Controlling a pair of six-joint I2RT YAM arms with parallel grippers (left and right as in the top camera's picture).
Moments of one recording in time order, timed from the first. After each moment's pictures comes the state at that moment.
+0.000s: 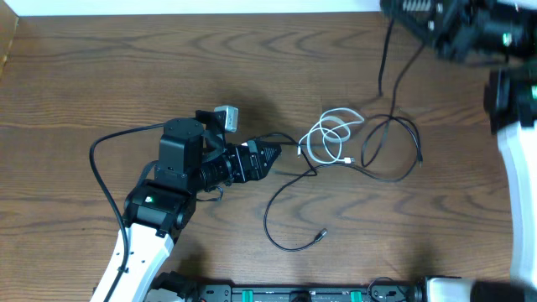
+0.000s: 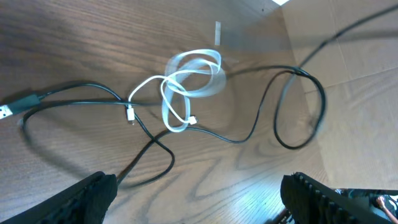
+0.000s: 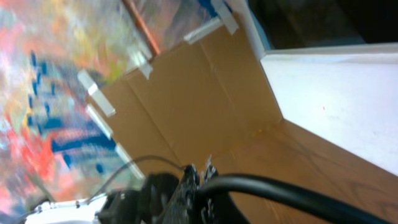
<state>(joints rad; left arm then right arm) -0.30 1.03 0.80 -0.42 0.57 -0.56 -0.01 1.52 1.66 0.33 -1.33 0.98</state>
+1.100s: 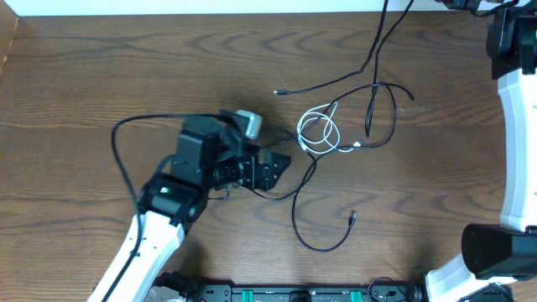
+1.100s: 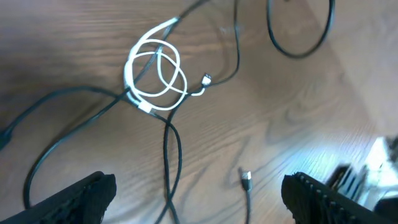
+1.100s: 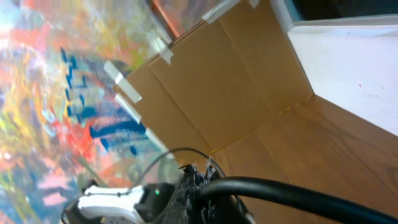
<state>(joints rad) -0.37 1.11 0.80 -0.41 0.54 -0.27 -0.01 1.77 2.06 0.34 -1.48 1.23</state>
